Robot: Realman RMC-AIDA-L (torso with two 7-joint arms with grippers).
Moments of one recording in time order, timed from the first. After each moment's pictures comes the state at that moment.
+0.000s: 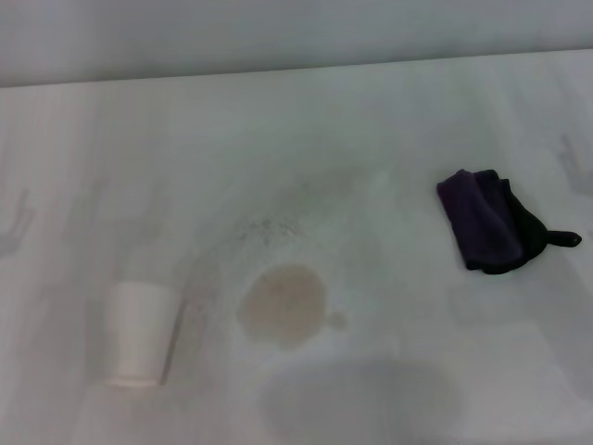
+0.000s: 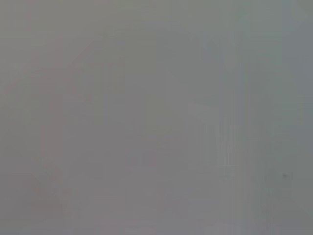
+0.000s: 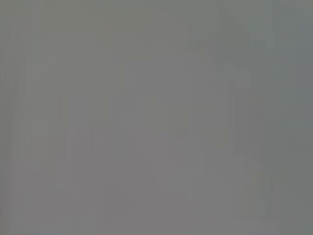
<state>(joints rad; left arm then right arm) -0.38 -2.09 1.00 -0.03 0.41 1.60 -0.15 0.33 2.01 -0.39 0.02 2.17 1.48 -2.86</state>
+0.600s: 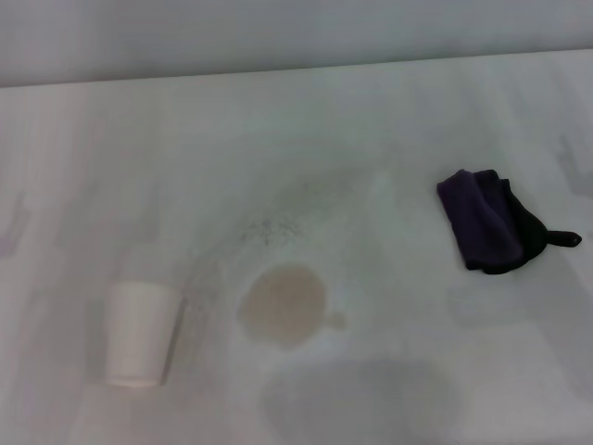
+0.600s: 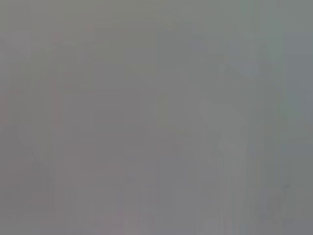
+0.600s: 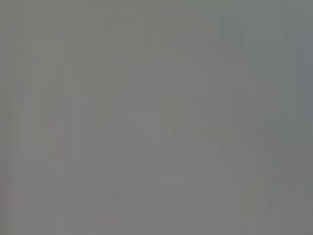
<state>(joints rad) -0.37 -2.08 1.00 -0.03 0.42 1.59 -0.31 0.33 2.02 -0.39 0.02 2.17 1.48 -2.86</state>
